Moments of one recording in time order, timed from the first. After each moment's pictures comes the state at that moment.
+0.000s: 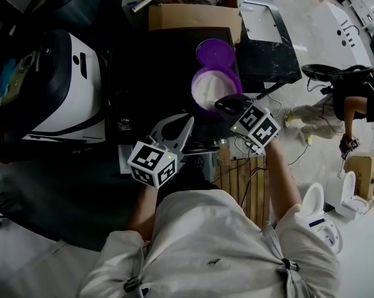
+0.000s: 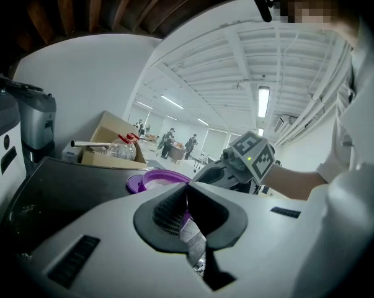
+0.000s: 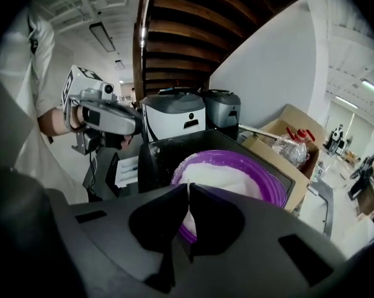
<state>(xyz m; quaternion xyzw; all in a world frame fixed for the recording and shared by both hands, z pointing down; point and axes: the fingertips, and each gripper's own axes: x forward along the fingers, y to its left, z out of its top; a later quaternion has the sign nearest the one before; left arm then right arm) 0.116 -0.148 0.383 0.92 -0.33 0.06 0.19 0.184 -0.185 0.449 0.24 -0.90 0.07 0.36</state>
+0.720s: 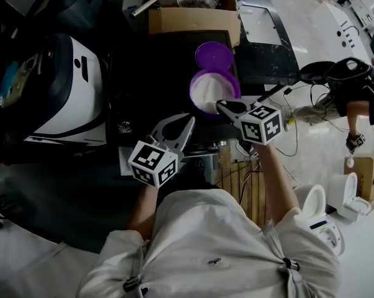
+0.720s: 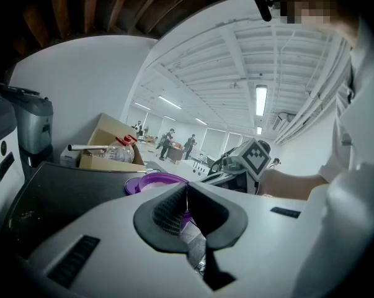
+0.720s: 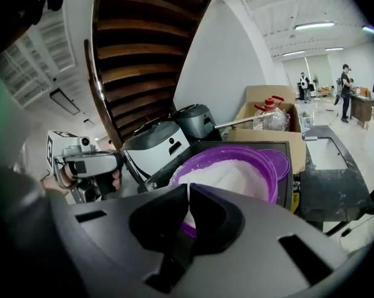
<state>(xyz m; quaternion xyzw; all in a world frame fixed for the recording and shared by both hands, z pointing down) 0.124 -0.149 0.377 0.93 -0.33 0.07 0.17 0.200 -0.194 0.445 0.33 -0.88 0.27 0.19</state>
